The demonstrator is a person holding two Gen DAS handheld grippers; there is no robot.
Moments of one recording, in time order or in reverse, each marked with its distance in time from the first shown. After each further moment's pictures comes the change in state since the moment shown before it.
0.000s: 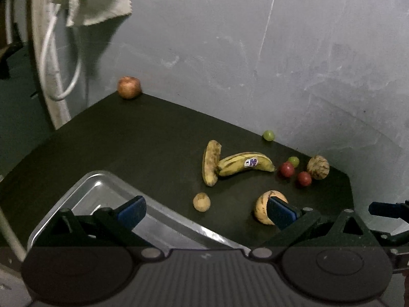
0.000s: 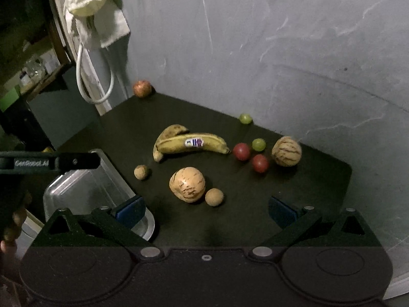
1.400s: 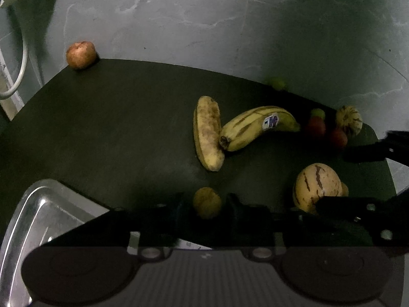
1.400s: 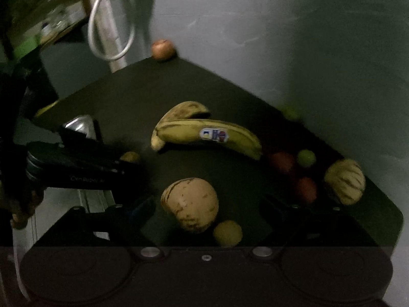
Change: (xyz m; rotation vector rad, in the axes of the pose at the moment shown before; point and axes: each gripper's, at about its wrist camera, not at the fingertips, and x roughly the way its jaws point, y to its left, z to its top) left arm 0.125 0.003 -0.004 0.157 0.171 -0.055; right arm 0.123 0.013 0.032 -0.254 0.131 0.114
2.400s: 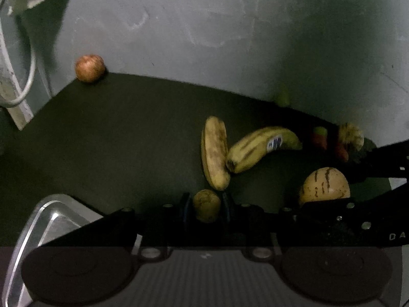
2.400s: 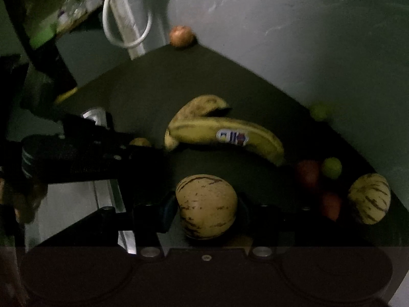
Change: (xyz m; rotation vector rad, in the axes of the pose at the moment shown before) left arm -0.015 0.002 0.011 -0.030 -0.060 0.033; right arm 0.003 -0.002 0.018 0.031 0.031 0.089
